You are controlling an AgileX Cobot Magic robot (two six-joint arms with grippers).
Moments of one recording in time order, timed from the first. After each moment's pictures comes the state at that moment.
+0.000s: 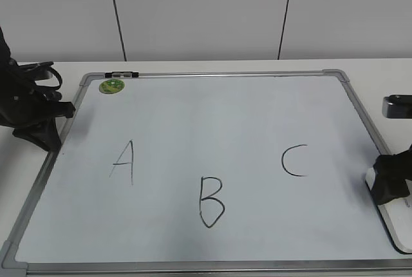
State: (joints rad) left arm -0.03 2.12 -1.41 -0.21 0.85 0.08; right arm -0.01 1.62 -0.81 0.10 0.68 -0.14
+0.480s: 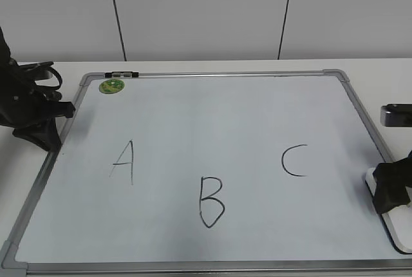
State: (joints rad) left arm -0.03 2.12 -1.41 -0.21 0.85 0.08; right arm -0.01 1.66 -0.82 0.08 0.70 -0.11
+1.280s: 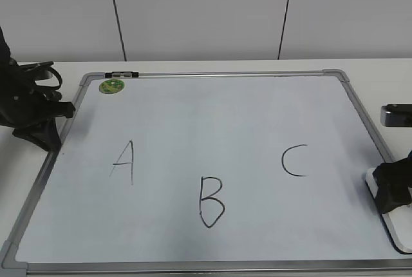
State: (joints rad) left arm -0.03 2.12 -1.41 -0.21 0.85 0.08; right arm -0.01 1.66 -0.82 0.07 0.70 -0.11
